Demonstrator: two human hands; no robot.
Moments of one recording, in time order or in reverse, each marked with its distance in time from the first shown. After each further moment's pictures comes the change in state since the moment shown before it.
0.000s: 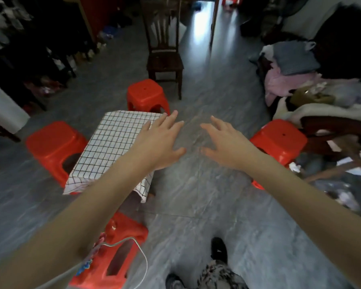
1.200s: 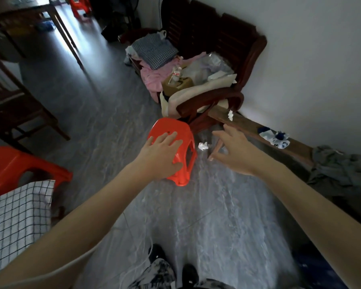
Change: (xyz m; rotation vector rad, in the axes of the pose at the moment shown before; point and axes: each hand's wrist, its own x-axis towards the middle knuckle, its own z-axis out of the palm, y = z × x) left_hand 0.263 0.466 0.092 0.195 -0.191 0.659; right_hand -0.221 0.468 -0.056 0.306 0.162 0.705
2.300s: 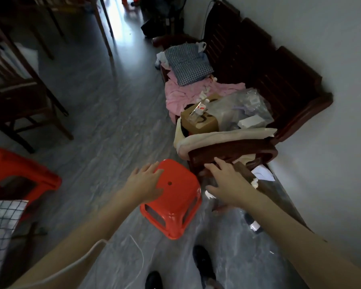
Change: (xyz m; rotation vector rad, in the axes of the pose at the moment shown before) left_hand 0.327 -0.175 0.027 -0.141 -0.170 -0.341; right_hand 0.413 0.062 -0.038 -0.215 -0.265 -0.210
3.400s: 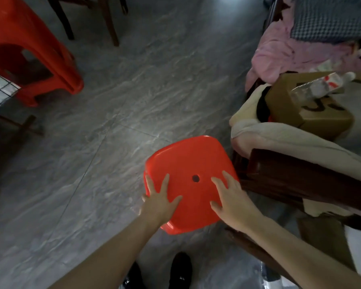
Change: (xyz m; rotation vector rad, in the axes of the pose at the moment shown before) left_hand 0.209 -0.009 0.347 -0.887 -0.136 -0.865; right_hand 0.319 0.080 0.280 -0.267 -0.277 -0.376
